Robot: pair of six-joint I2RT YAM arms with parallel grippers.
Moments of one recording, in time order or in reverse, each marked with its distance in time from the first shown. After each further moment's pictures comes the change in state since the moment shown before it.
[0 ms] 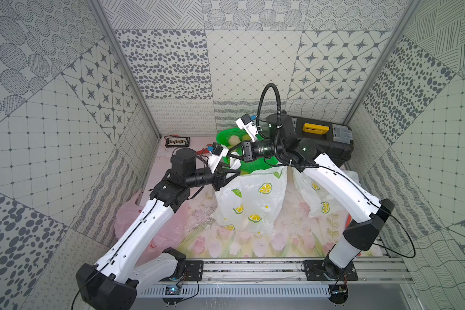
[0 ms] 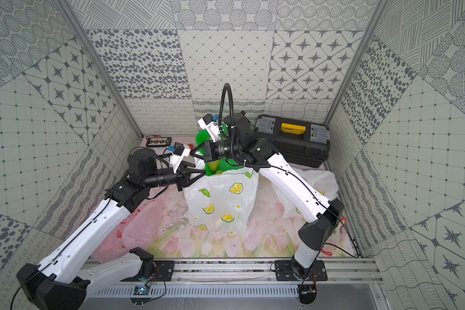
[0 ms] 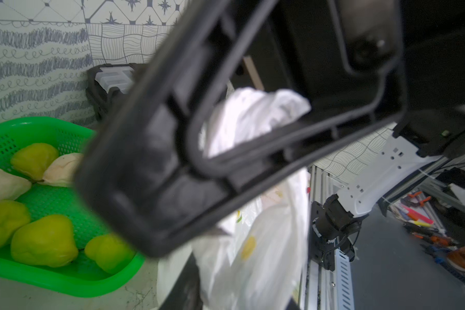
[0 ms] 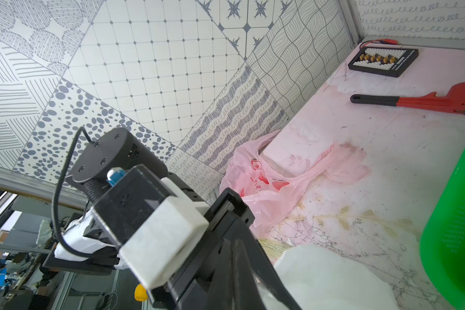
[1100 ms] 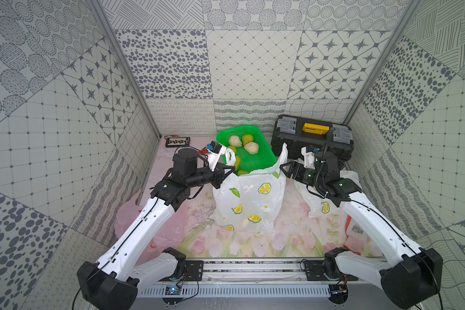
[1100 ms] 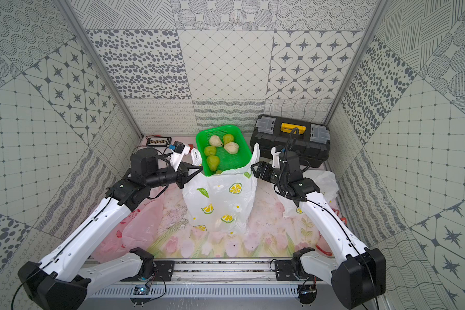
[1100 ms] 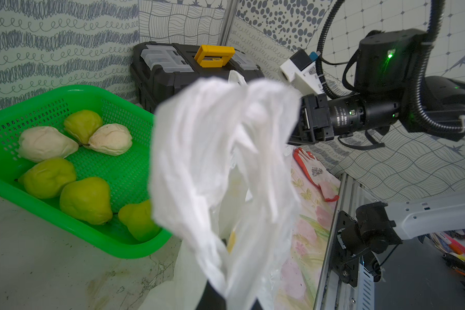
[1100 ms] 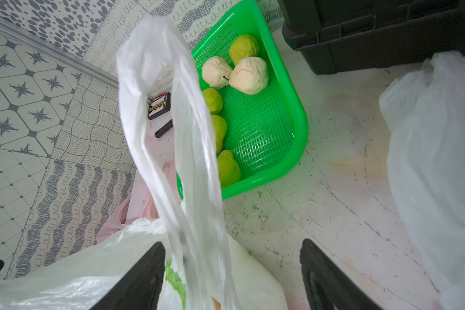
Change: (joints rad) left arm 0.001 0.009 0.016 -0.081 -0.171 -0.038; right arm -0.421 -0.512 -0.940 0.243 0.381 0.099
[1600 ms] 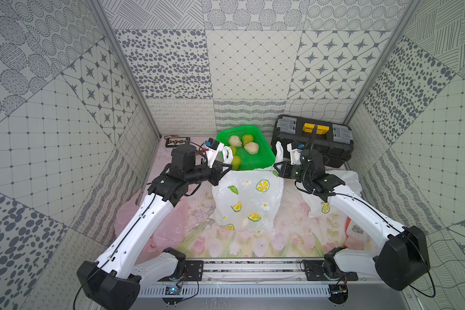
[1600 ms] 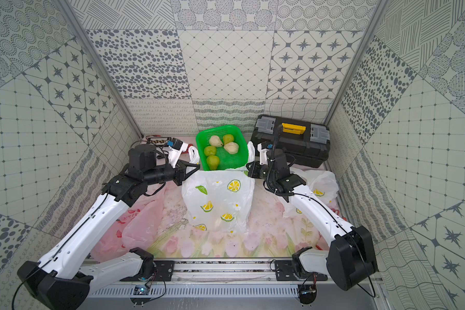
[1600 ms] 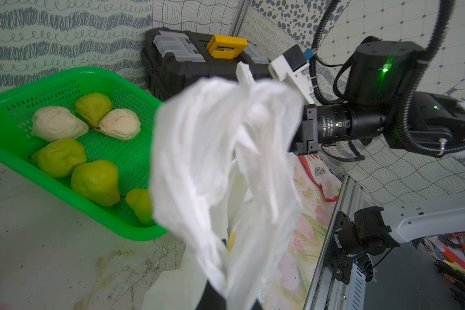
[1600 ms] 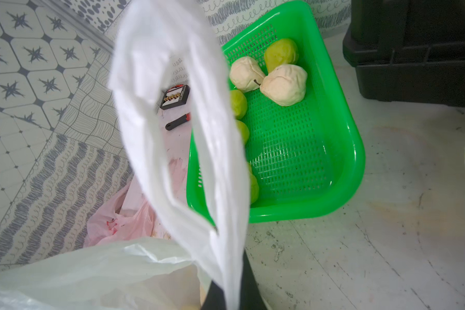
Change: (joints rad) left arm 0.043 0.070 0.115 -0.167 0.006 -0.013; right arm 0.113 0.103 0.015 0.148 0.018 -0.134
